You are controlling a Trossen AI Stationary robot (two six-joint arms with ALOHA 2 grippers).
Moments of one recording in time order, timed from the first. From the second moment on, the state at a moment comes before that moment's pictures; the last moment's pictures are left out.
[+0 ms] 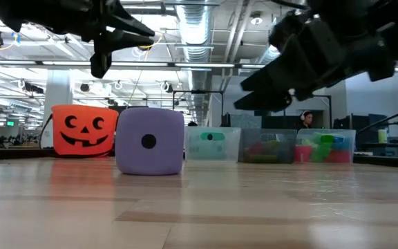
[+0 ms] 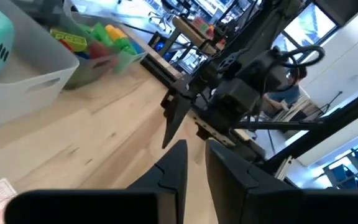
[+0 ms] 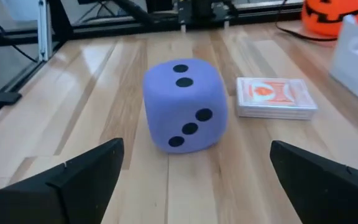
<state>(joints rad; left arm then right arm) -0.23 1.07 0.44 0.47 -0.43 -0.74 0.24 1.61 0.50 0.76 0.21 0.18</state>
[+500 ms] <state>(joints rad) -0.23 1.07 0.44 0.42 -0.31 -0.65 0.23 1.91 0.77 0.76 0.18 0.09</state>
